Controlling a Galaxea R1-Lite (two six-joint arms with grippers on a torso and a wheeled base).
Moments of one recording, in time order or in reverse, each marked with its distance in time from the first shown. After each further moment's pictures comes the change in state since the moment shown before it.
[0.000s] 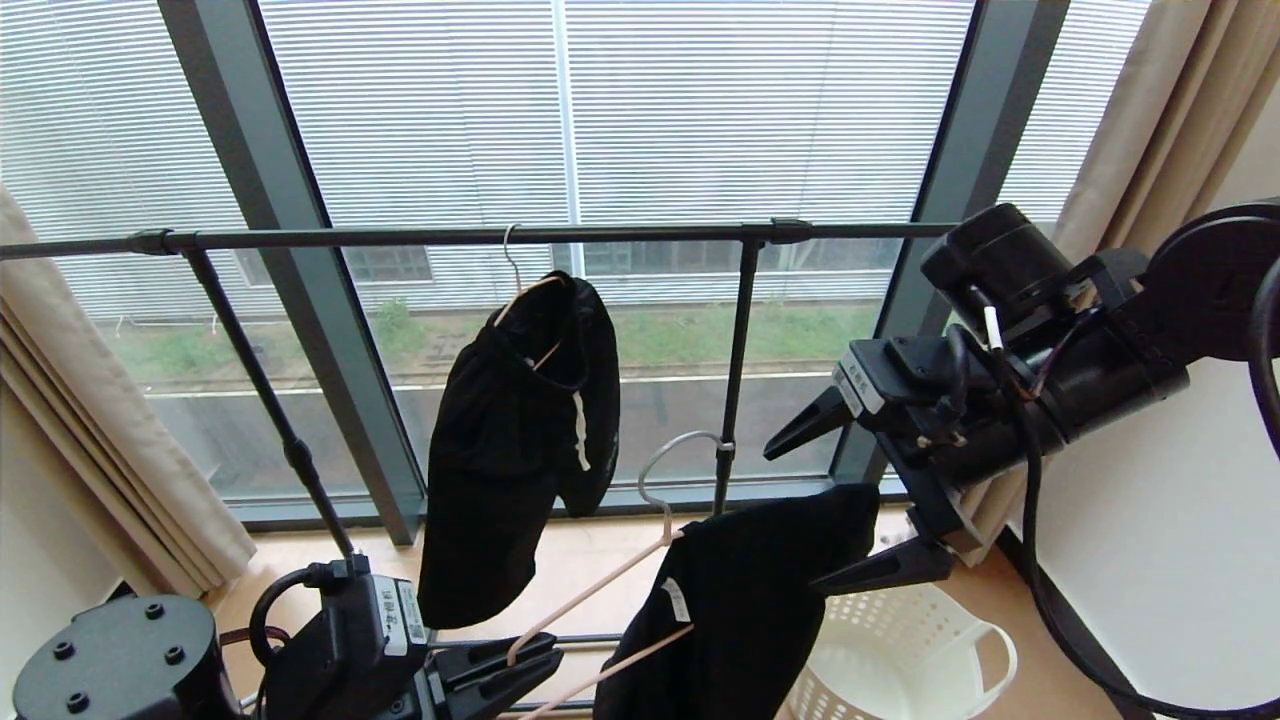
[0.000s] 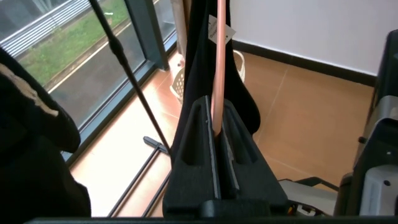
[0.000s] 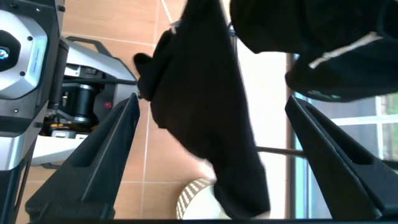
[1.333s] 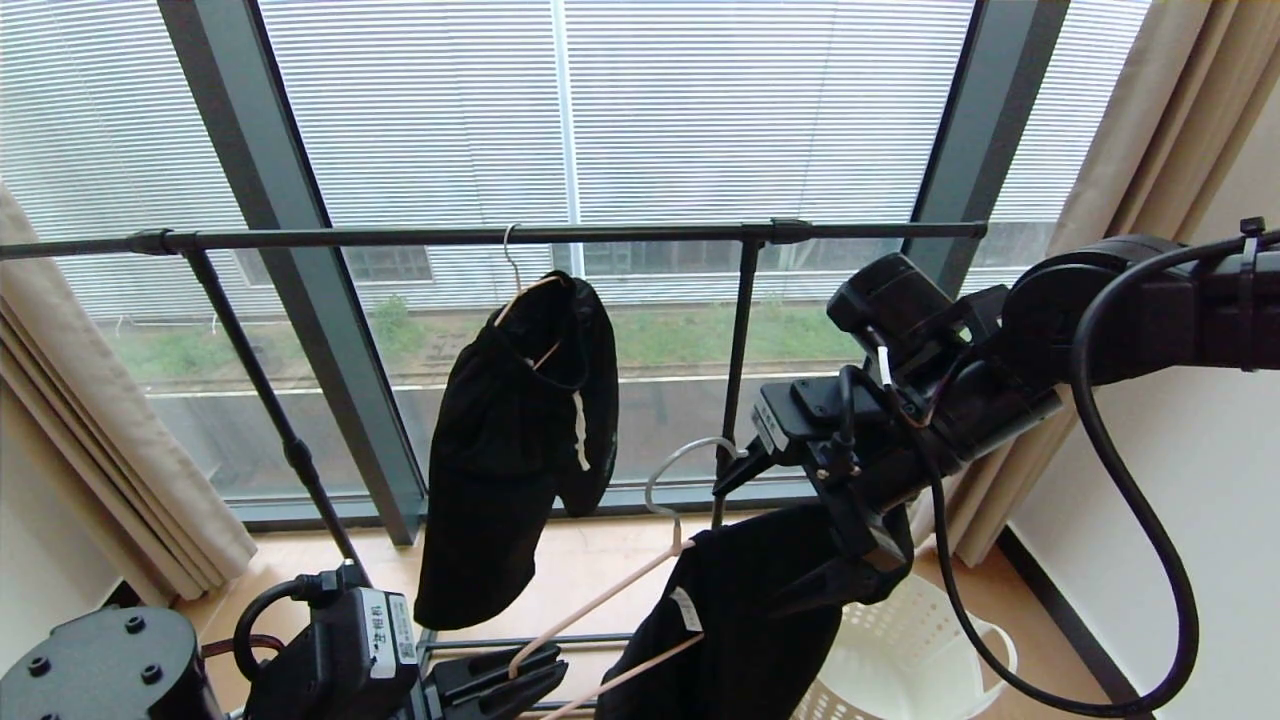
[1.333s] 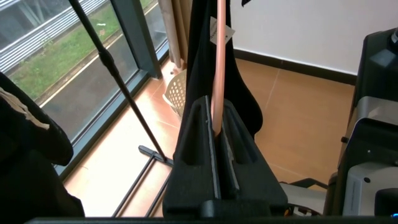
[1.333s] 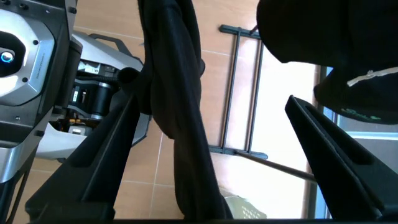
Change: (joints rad) left arm -0.029 -0.026 0.006 0.000 0.000 0.000; right arm 0.067 0.133 -0.061 0.001 -0.003 0.008
